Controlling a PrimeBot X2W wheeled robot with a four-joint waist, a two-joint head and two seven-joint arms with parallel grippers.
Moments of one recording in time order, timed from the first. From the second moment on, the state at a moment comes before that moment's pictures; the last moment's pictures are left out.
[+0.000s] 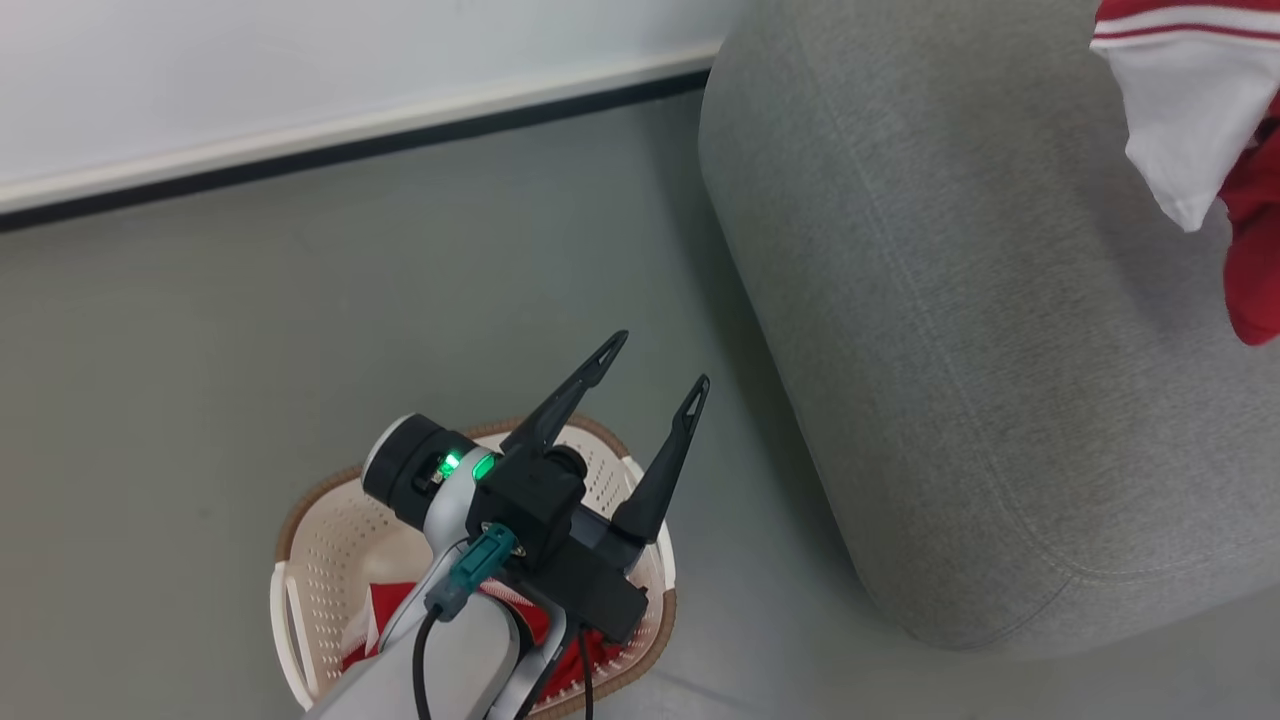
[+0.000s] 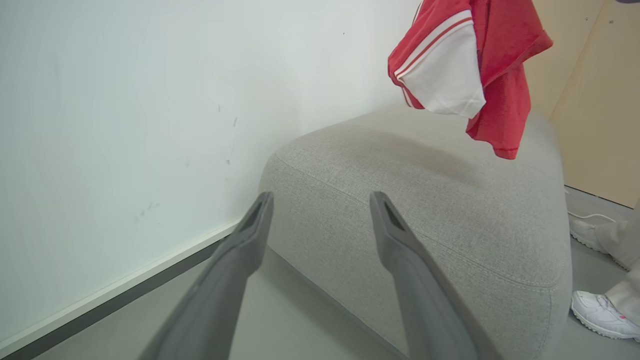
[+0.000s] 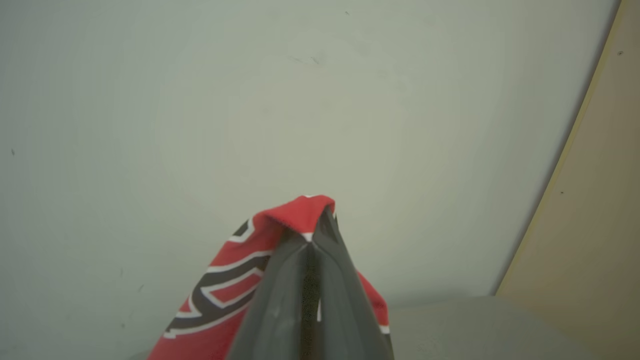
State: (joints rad) left arm -0.48 0.19 -0.71 0.14 -0.38 0.09 -0.17; right arm -1.16 -0.58 0.28 0.72 0.40 0.04 -0.22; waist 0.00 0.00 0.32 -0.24
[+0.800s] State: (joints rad) left arm -0.60 0.22 -0.71 0.08 -0.31 0.10 -0.09; right arm -1.19 -0.48 0.27 0.97 0.40 0.02 -0.25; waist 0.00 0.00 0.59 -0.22
